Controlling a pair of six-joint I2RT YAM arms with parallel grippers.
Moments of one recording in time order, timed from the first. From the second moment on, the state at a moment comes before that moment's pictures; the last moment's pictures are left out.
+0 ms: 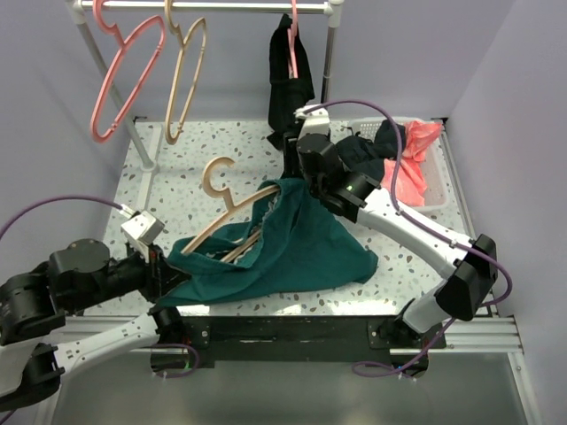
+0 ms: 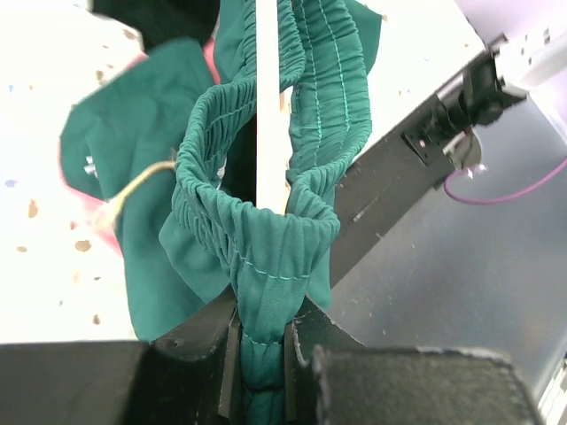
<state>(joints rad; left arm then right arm) -0.98 0.53 1.33 -1.30 -0.06 -0.44 0.83 1.53 1.45 -0.25 0.62 0.22</state>
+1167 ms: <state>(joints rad) -0.98 0.95 1.76 -1.40 -0.72 -0.36 0.72 1.51 1.33 -0.19 0.64 0.27</state>
